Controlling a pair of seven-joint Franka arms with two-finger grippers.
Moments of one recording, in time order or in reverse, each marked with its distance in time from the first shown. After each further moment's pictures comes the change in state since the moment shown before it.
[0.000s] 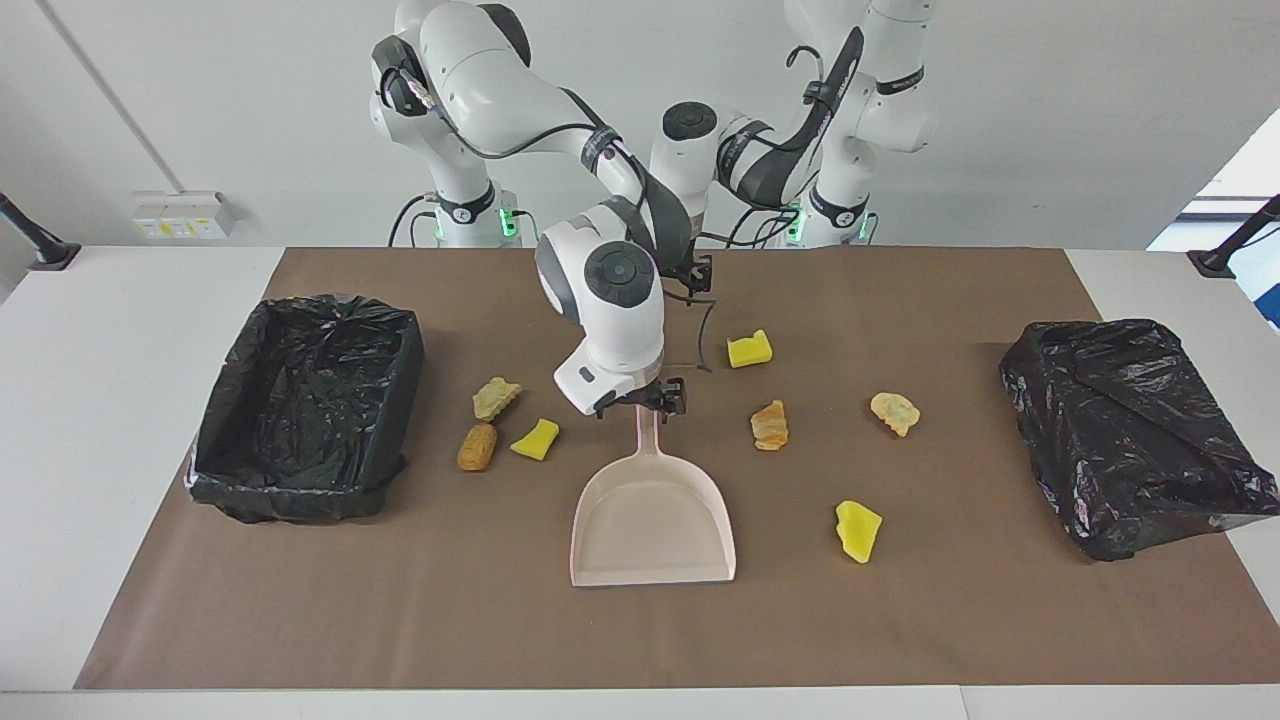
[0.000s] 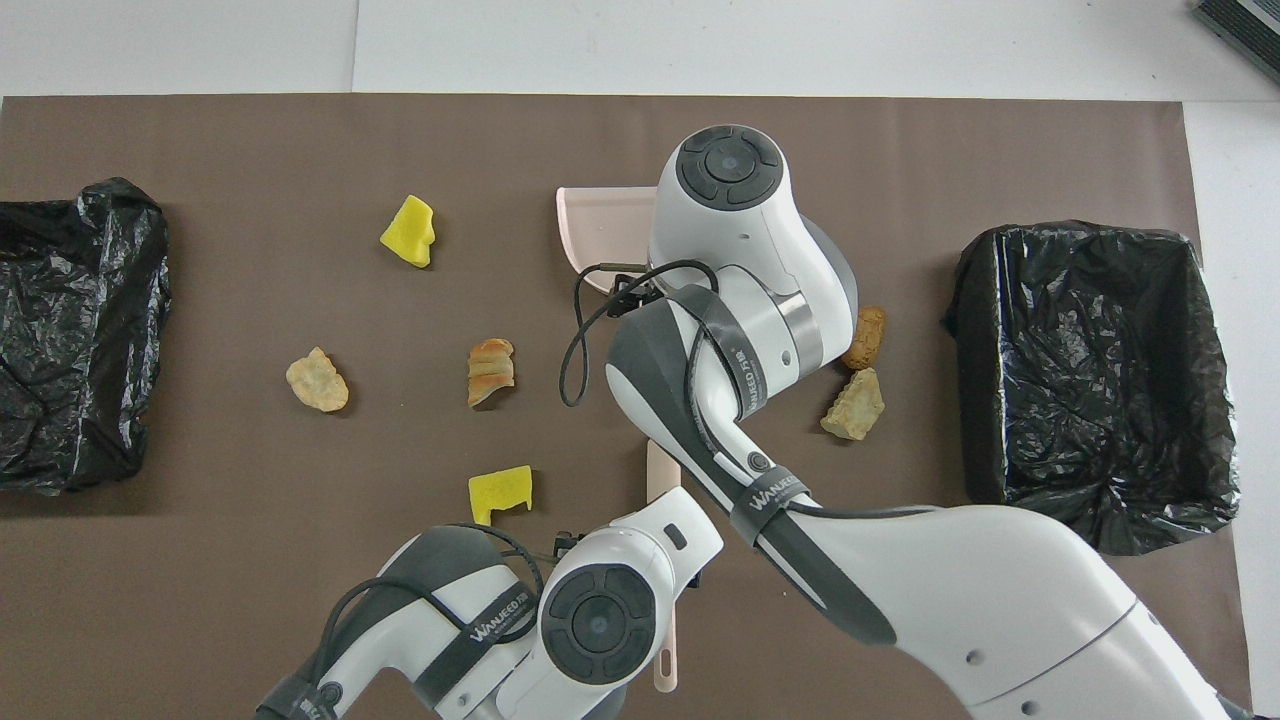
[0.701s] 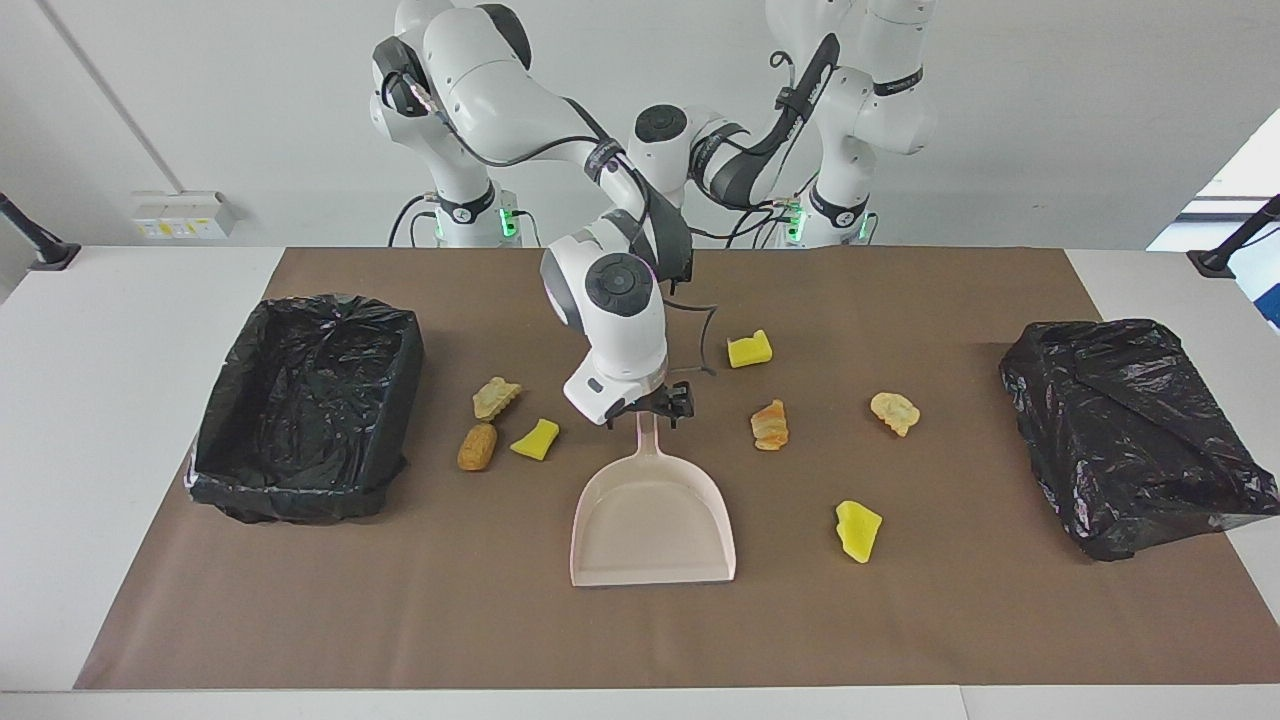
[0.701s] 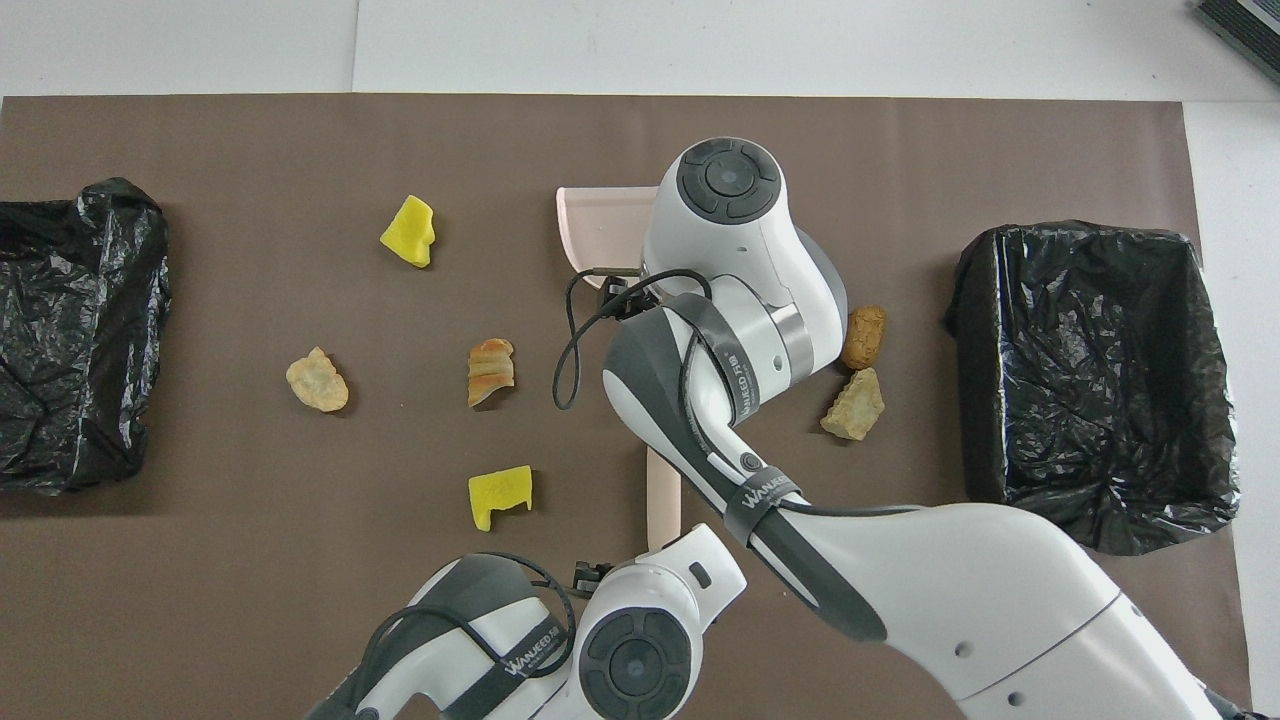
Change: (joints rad) left arm -0.079 0.038 0.000 -0.023 0.000 0.006 -0.079; right arm 0.001 -0.003 0.010 -0.076 0.025 0.105 -0.090
